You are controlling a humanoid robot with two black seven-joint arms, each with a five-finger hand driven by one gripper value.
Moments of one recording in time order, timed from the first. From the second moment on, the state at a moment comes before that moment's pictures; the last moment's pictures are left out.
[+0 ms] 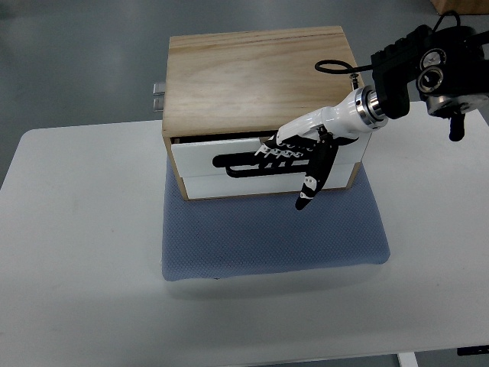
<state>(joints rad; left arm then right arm) -0.04 0.00 0.14 -0.14 0.10 -0.07 -0.04 1.89 -0.53 -0.60 1.48 -0.29 0.42 -0.01</state>
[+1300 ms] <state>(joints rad) -0.04 0.00 0.14 -0.14 0.10 -0.07 -0.04 1.96 -0.75 -0.46 1.57 -0.28 0.61 0.00</state>
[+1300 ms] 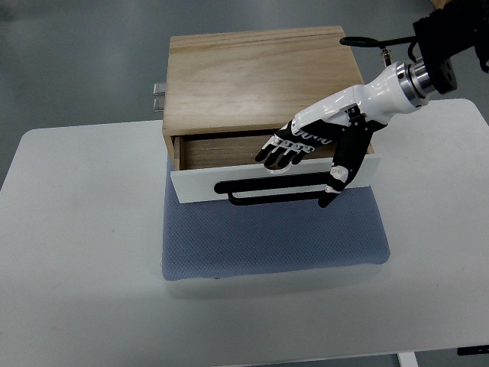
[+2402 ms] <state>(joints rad) -0.04 0.00 0.14 -0.14 0.10 -0.07 -0.04 1.04 -0.67 1.09 1.27 -0.36 0.47 -0.01</state>
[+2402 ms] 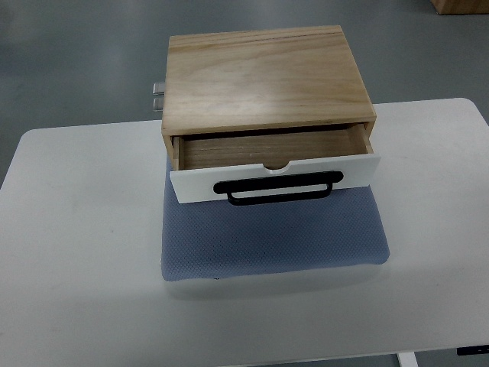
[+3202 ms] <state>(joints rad) -0.04 0.00 0.14 -0.14 0.10 -0.07 -0.04 0.84 -0.36 1.44 0.61 -0.46 0.34 0.00</state>
